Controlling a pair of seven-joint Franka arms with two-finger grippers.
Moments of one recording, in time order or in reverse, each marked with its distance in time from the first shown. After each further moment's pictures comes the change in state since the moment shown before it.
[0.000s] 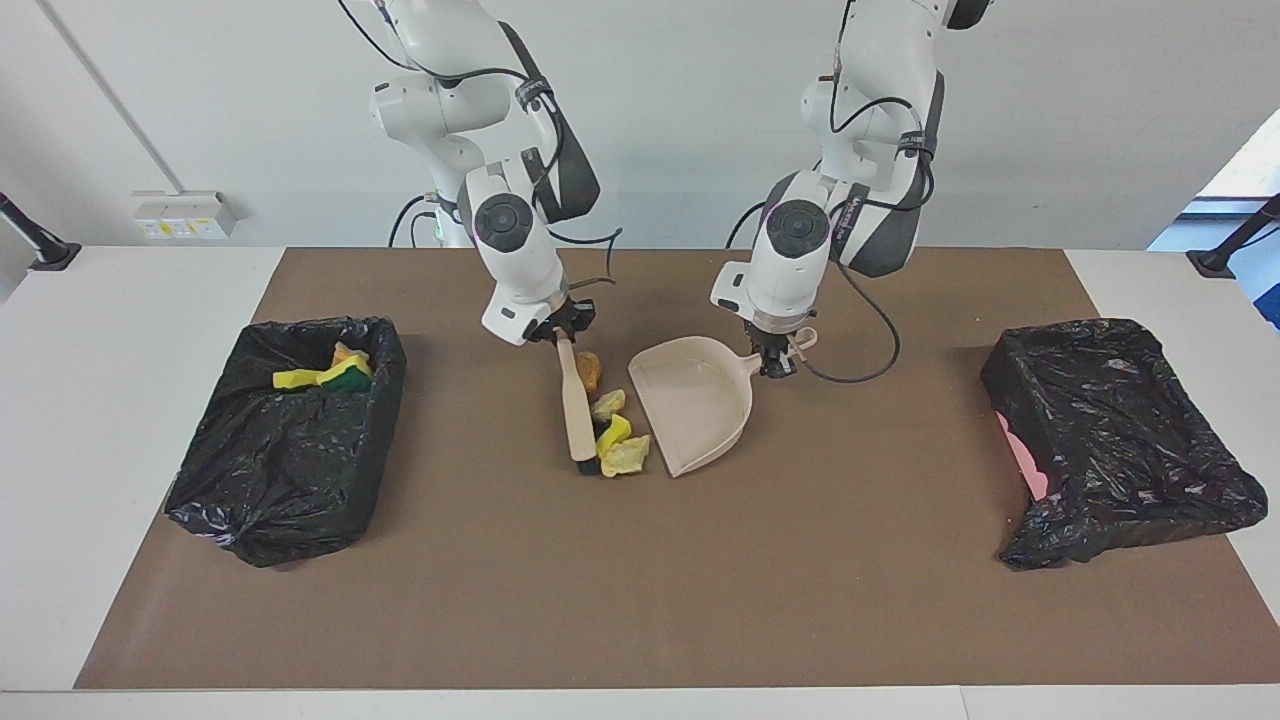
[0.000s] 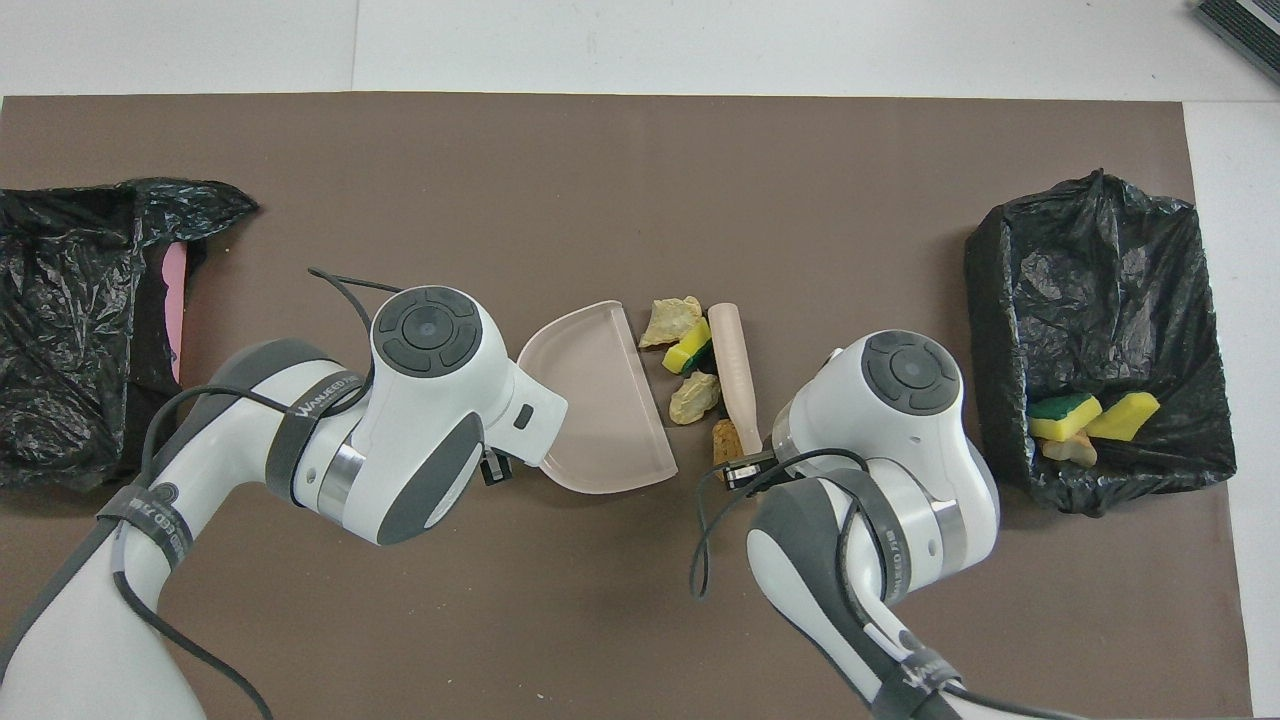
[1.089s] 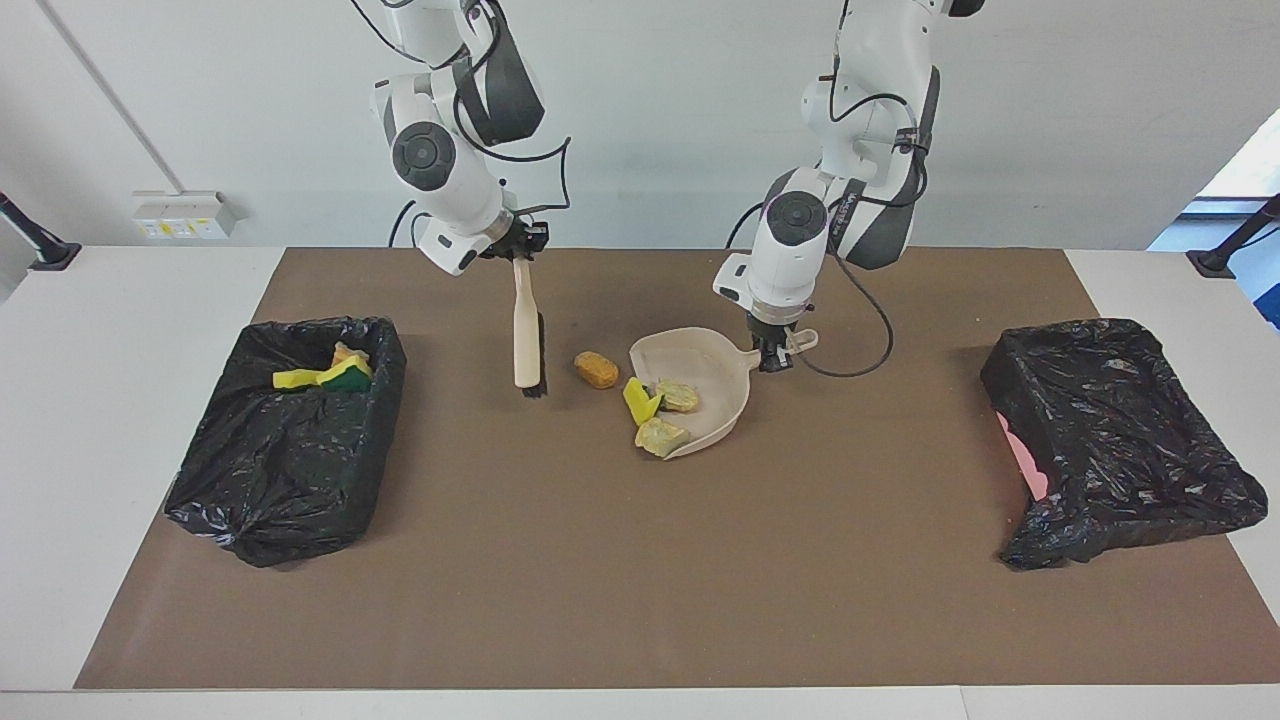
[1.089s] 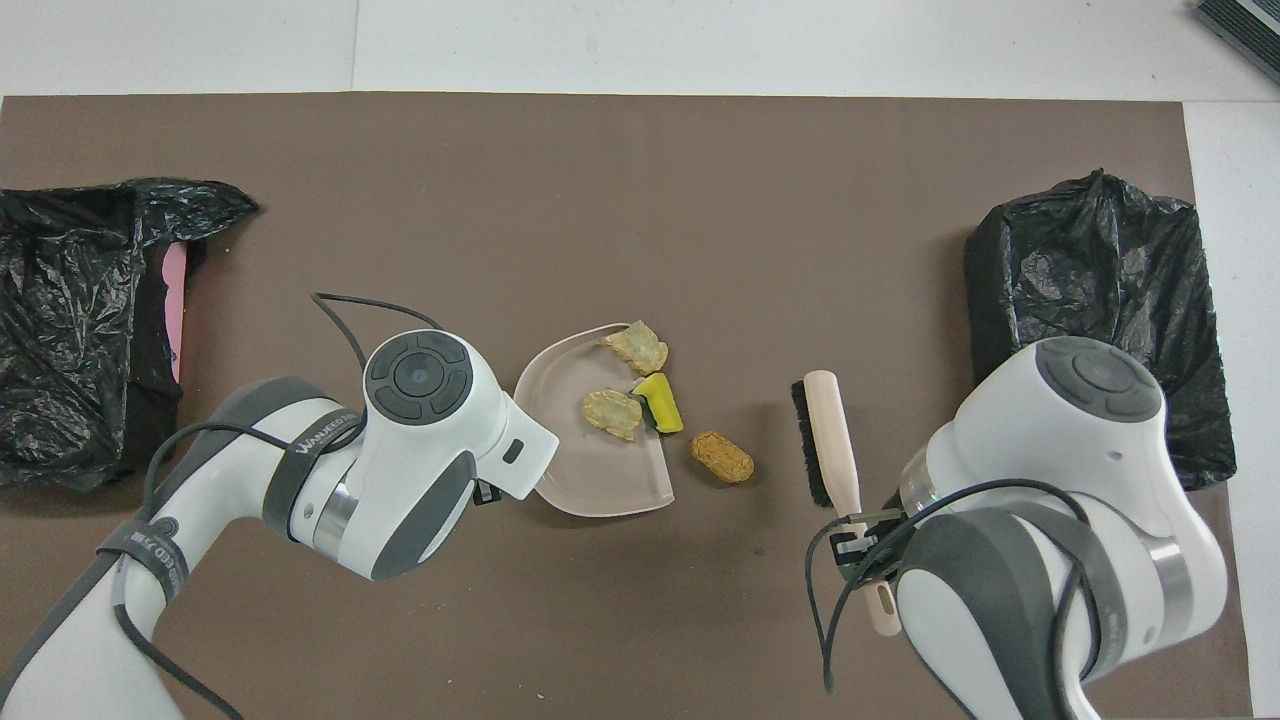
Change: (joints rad) left arm -0.002 -0.050 0.005 -0.110 0.001 0.098 0.109; right arm -0.153 -0.287 -0.013 -0.065 -0.041 -0.462 -0.001
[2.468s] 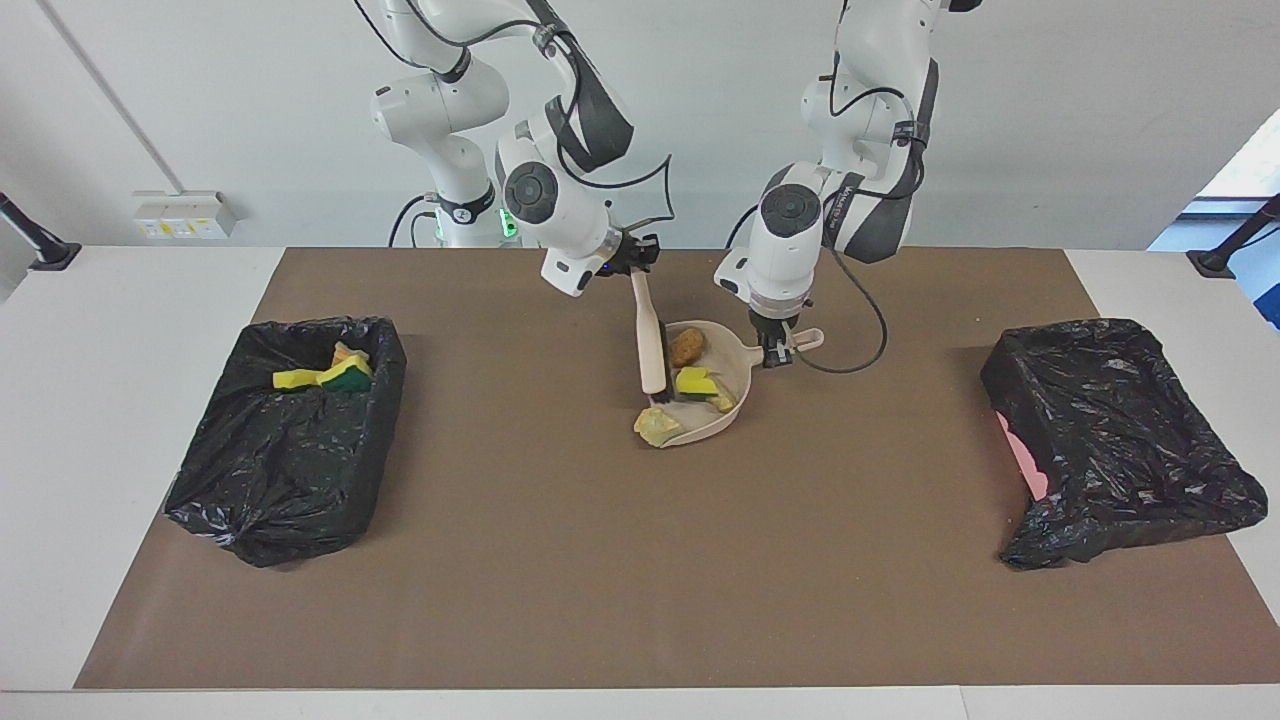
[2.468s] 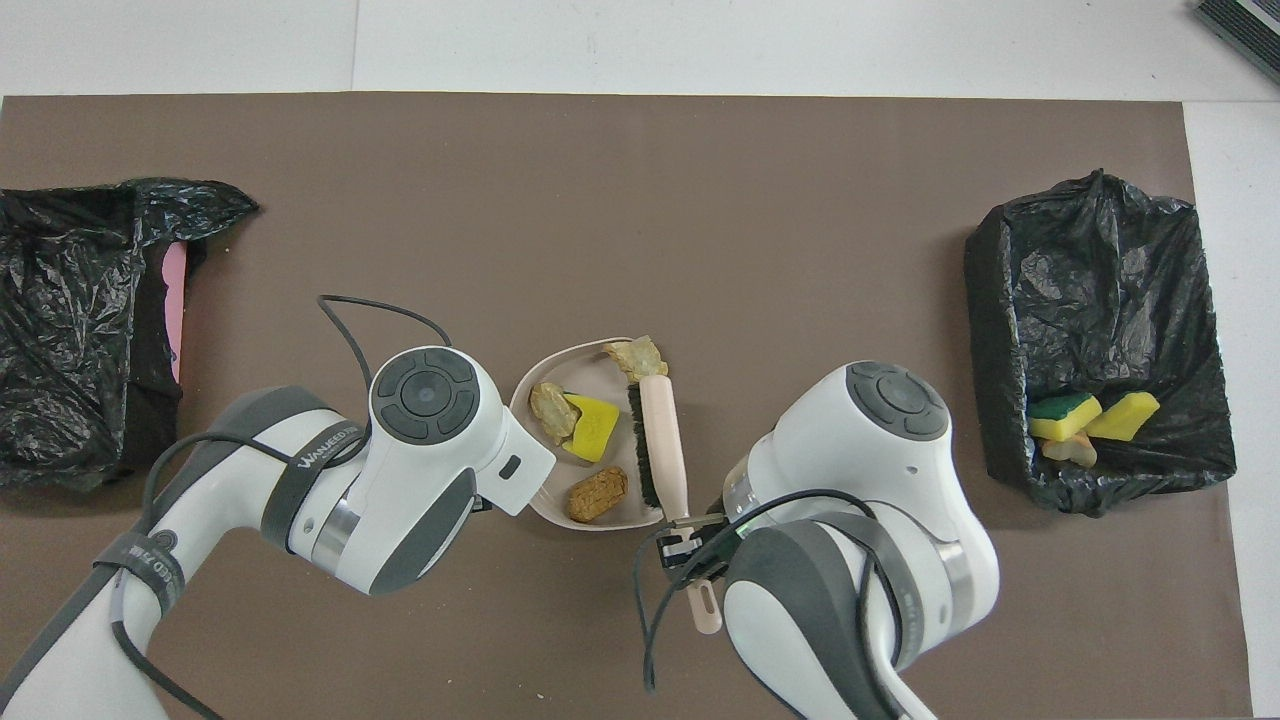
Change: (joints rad) left arm -0.004 -0.026 -0.005 -0.030 0.043 0.003 0.029; right arm 0.200 0.147 -0.002 0.122 0.163 0.131 0.036
